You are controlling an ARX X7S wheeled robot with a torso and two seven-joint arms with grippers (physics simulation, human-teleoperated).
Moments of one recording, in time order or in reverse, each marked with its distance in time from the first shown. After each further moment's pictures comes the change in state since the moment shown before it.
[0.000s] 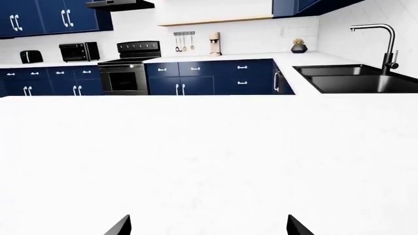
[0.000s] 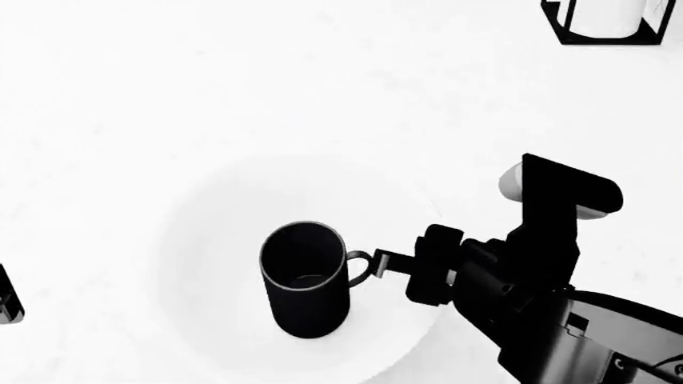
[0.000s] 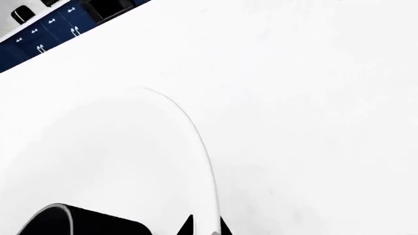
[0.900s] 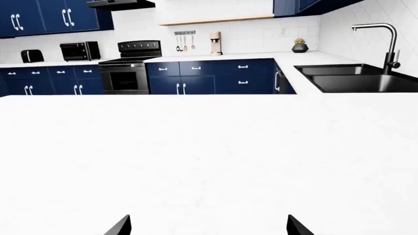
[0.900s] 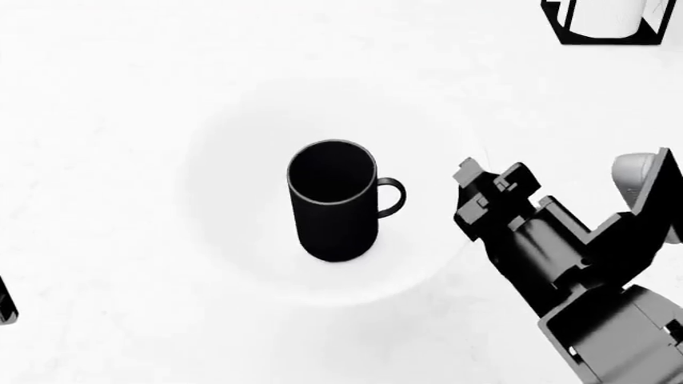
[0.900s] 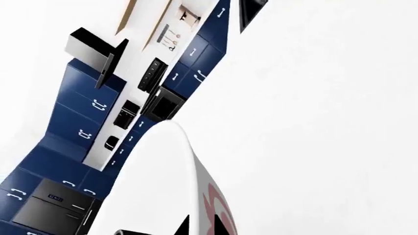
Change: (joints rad) left arm 0.010 -0.018 -0.013 -0.010 -0.020 0.014 0.000; right arm -0.137 -0.085 0.287 -0.031 0.207 -0.264 0.040
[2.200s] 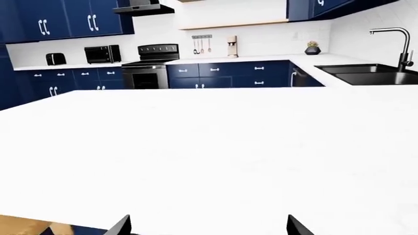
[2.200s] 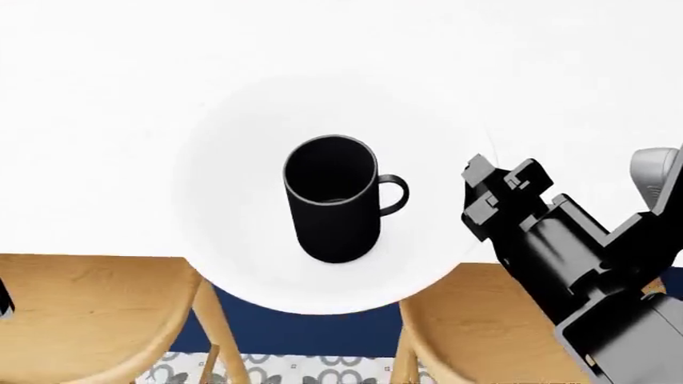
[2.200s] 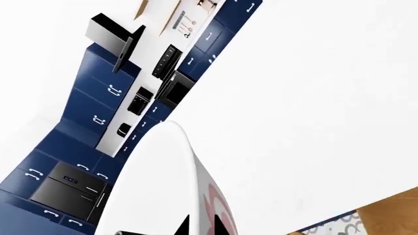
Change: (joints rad) left arm -0.015 -0.014 0.001 0.014 -0.027 -0.012 -0.029; right arm -0.021 0.037 0.023 -0.094 0.085 0.000 0.068
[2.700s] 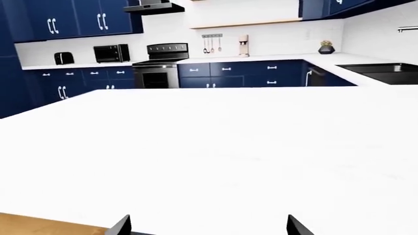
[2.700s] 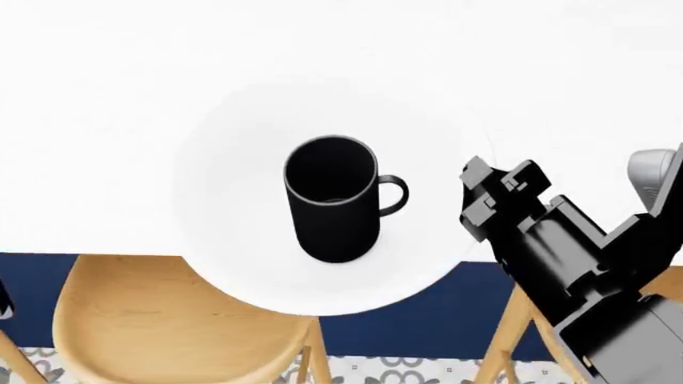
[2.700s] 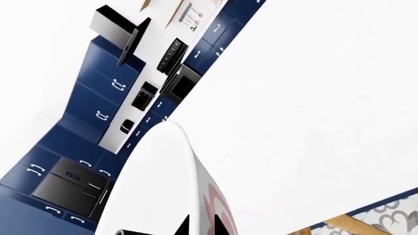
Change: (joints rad) left arm 0.004 -0.005 0.001 -0.006 -0.005 0.010 -0.006; right arm -0.004 -0.001 -0.007 -0.002 -0.014 -0.008 -0.016
